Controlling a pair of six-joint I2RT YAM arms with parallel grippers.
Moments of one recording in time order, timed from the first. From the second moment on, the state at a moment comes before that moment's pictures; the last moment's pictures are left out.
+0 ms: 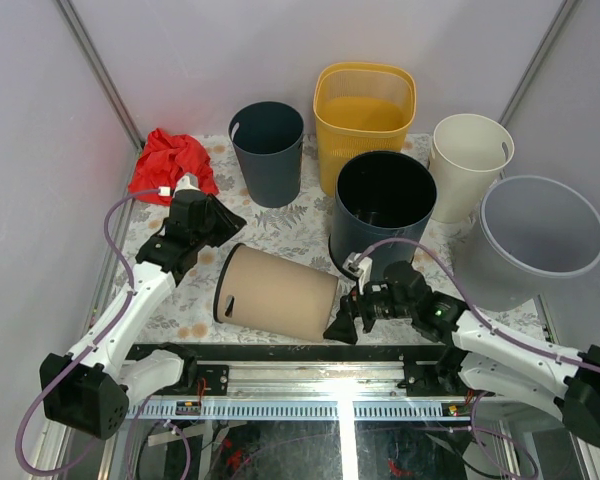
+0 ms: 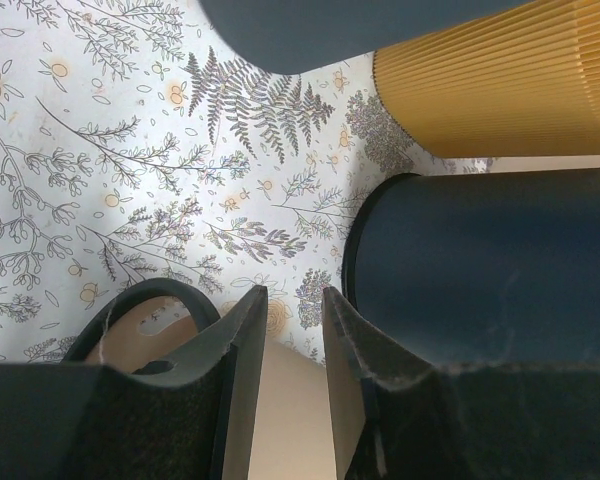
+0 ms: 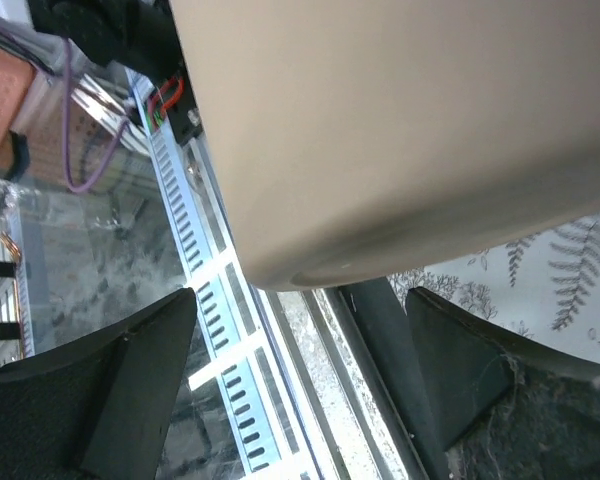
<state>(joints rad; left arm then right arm) -0.30 1.07 0.88 -0.40 0.00 -0.87 0.84 0.86 0.41 -0.04 -0.53 0.43</state>
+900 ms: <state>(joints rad) -0.30 0.86 0.91 -0.59 -0.12 -0.69 1.06 1.17 0.49 0.07 0.03 0.47</state>
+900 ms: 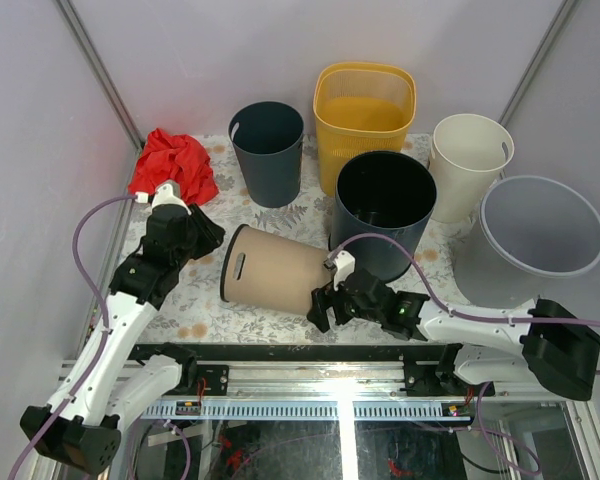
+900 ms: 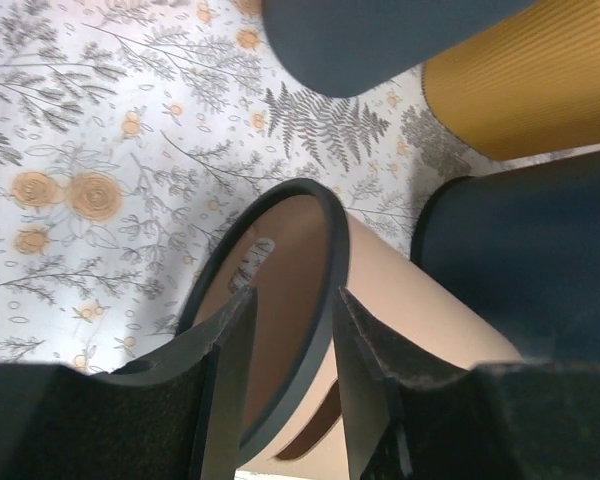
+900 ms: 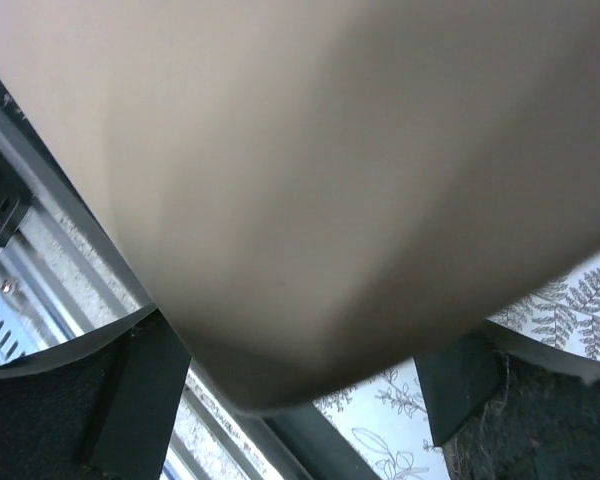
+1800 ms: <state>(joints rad) -0.54 0.95 0.89 -0.55 -0.40 -0.65 1.06 1.20 0.53 0.10 0.14 0.47</state>
